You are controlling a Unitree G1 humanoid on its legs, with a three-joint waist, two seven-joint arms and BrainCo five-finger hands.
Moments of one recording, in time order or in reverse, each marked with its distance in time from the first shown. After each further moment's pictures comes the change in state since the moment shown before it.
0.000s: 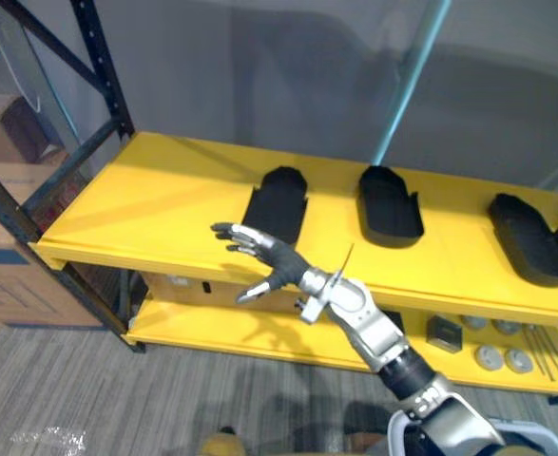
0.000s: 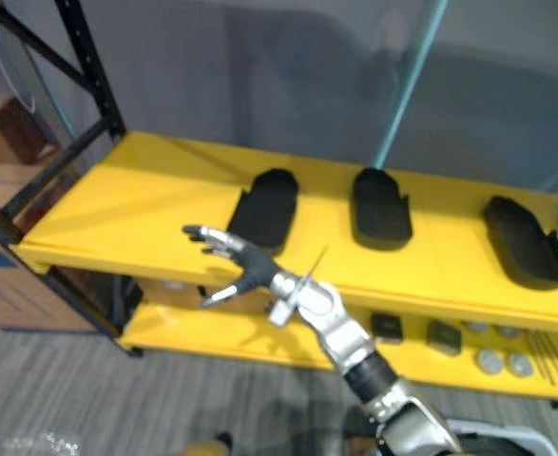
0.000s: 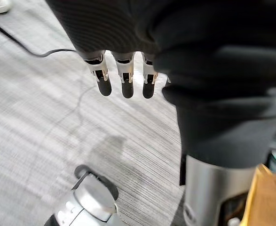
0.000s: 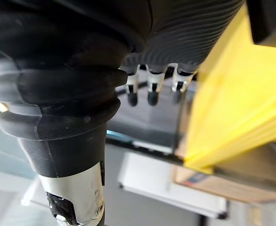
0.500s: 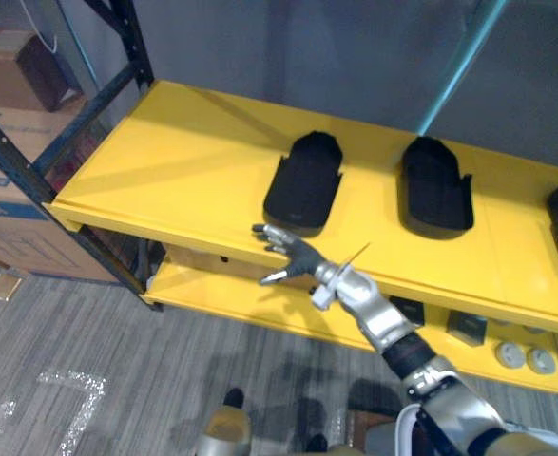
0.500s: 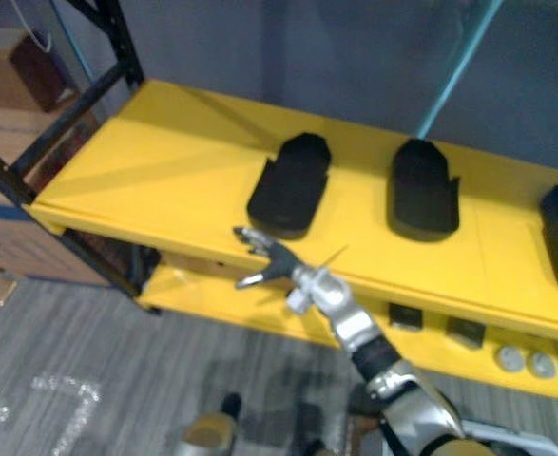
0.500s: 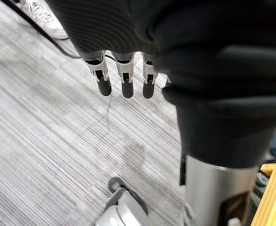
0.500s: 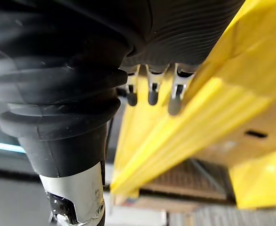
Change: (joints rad) left arm -0.033 -0.003 -0.007 -0.012 -0.031 0.027 0.005; right arm -0.054 -0.026 -0.116 0.204 -0.116 0.015 -0.147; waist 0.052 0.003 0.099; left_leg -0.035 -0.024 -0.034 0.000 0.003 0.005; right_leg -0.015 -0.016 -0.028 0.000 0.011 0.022
